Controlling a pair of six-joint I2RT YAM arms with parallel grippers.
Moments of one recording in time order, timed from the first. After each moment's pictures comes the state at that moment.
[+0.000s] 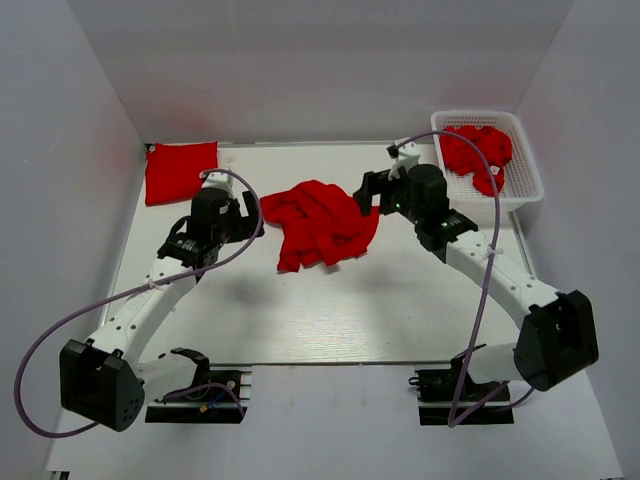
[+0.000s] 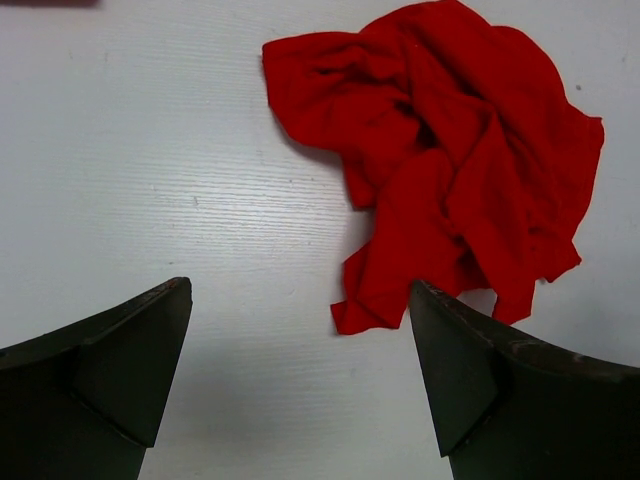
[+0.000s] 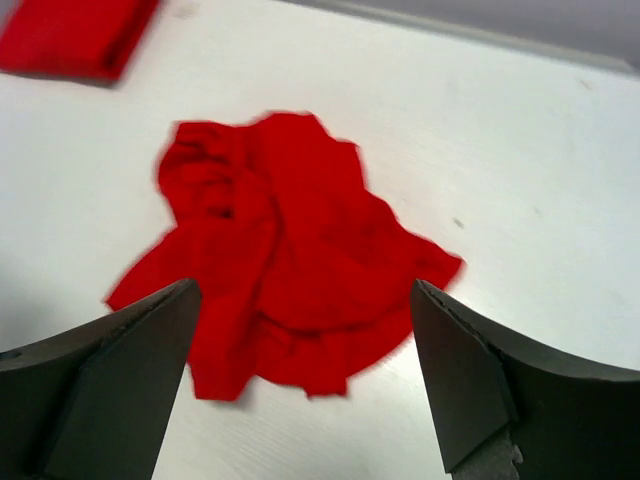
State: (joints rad) left arm -0.35 1.12 0.90 -0.34 -0.17 -0.37; right arm 0.50 1.37 1.05 0.03 -0.10 0.14
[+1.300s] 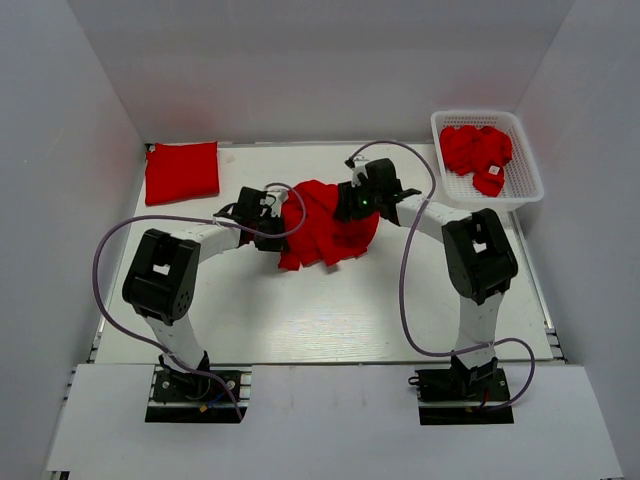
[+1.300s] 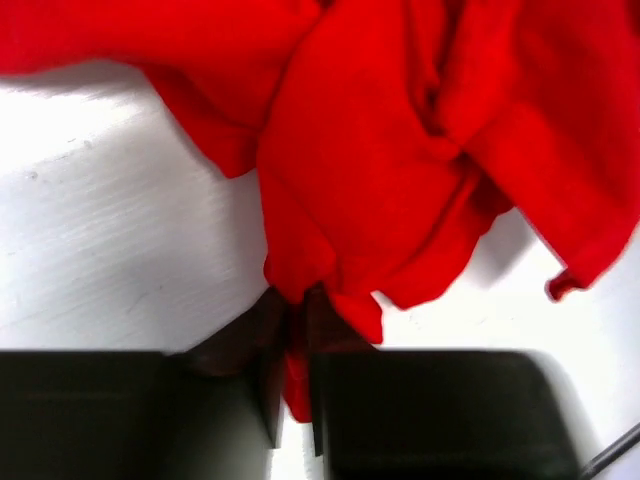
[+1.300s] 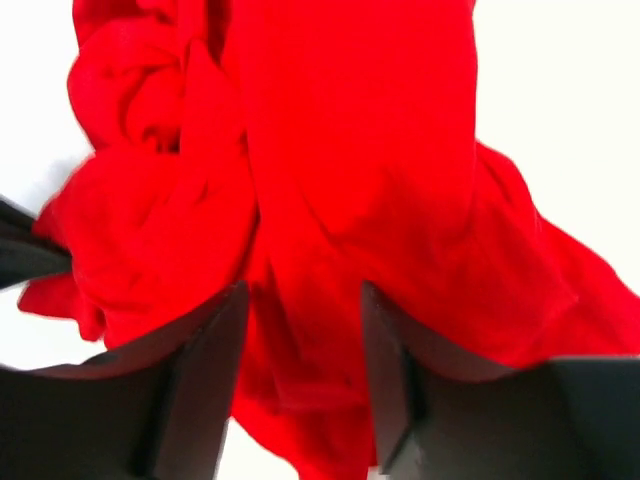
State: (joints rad) left arm -0.35 1.78 1.02 -0.19 0.32 -0.22; right arm 0.47 1.95 1.31 -0.06 -0.34 0.14
